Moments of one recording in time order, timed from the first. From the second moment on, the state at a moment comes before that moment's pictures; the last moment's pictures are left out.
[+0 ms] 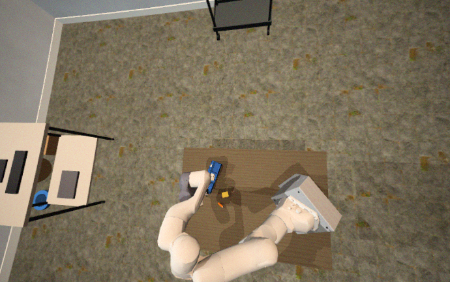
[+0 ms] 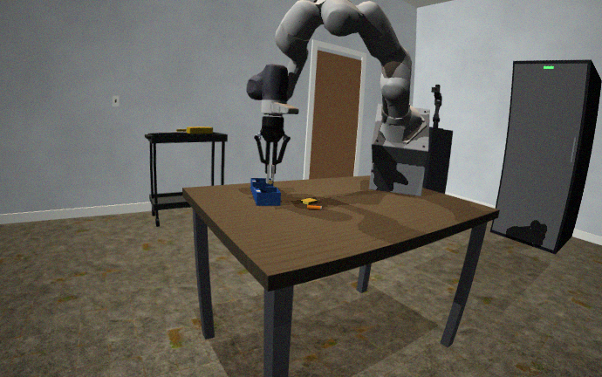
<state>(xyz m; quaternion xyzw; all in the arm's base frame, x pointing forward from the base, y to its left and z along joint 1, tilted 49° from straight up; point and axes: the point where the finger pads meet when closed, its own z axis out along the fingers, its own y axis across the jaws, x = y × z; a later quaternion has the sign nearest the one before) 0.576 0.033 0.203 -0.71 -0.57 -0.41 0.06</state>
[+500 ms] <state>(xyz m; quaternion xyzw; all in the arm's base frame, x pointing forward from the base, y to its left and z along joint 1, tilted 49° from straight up) 0.582 0.043 0.191 -0.71 -0.57 -0.41 0.06</state>
